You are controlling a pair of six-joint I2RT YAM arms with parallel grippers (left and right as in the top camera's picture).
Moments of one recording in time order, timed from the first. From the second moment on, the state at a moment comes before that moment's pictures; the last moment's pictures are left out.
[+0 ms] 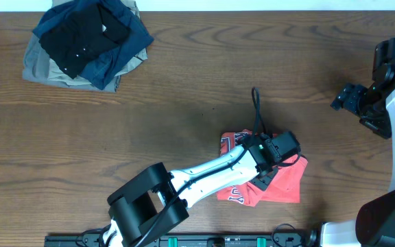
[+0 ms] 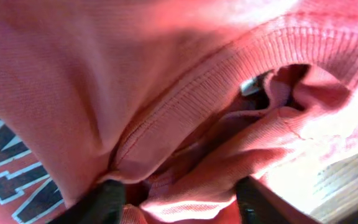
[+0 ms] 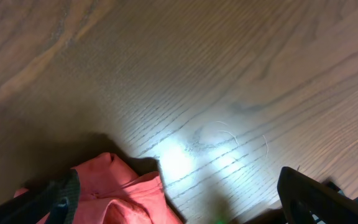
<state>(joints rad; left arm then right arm) -1.10 1.96 1.41 -0.83 0.03 -0.45 -0.23 1.62 1.50 -1.33 0.13 0.46</state>
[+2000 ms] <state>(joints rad) -1.28 1.92 1.45 -0.57 0.31 -0.42 -0.22 1.62 1.50 -1.33 0.13 0.46</state>
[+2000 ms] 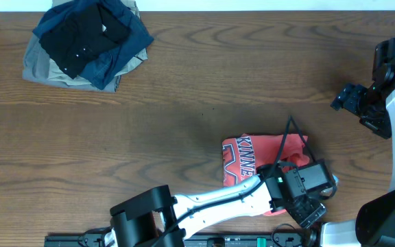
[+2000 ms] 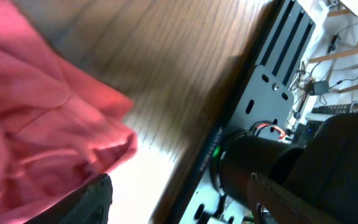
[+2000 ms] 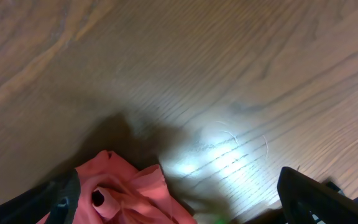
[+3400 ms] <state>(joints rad) -0.74 1.71 1.17 -0.88 0.18 -0.43 -0.22 1.62 1.50 -1.23 0.07 0.46</state>
